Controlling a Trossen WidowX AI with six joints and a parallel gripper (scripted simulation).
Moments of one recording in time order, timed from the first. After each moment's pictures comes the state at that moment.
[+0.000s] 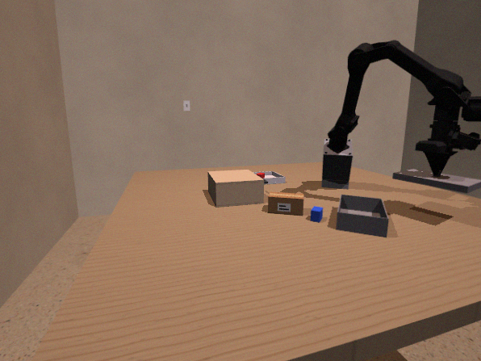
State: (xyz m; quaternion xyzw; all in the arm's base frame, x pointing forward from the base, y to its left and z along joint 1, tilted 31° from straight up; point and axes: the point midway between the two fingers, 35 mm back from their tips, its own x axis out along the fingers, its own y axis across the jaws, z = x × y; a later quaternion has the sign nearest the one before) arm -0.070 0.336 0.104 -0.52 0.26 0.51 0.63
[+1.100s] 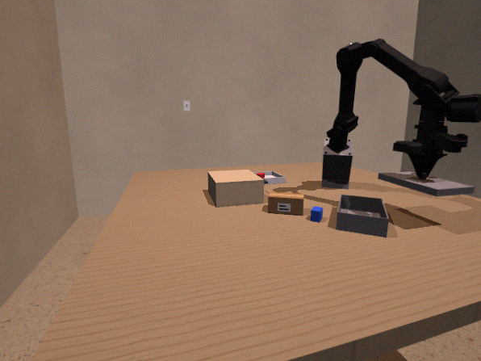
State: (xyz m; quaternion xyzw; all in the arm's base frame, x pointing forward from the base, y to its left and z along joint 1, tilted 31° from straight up) arm -0.002 0.334 0.128 -0.43 0.33 0.46 0.70
